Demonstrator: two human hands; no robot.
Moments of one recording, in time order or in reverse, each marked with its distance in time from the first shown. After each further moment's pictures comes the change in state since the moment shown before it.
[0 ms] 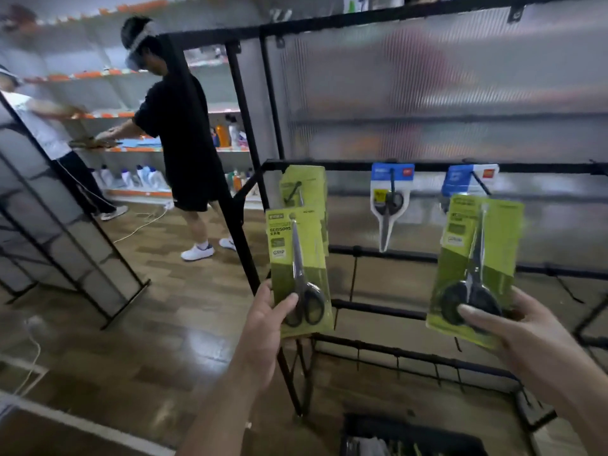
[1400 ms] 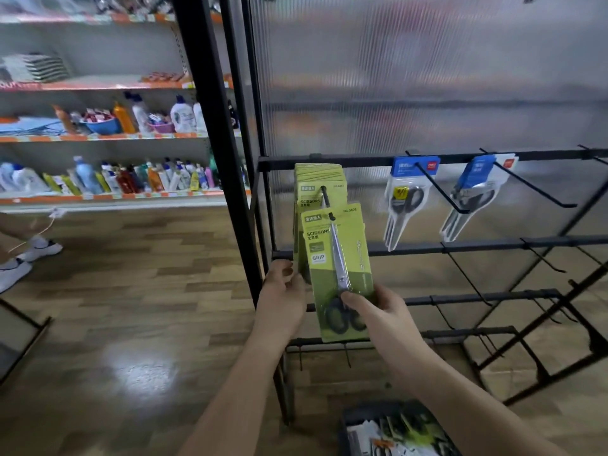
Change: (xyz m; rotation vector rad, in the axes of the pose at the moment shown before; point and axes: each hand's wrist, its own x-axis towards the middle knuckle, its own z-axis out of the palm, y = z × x) left_hand 0.186 0.000 -0.068 0.489 -0.116 0.042; right_hand 0.081 0.050 0.265 -0.168 0.132 0.051
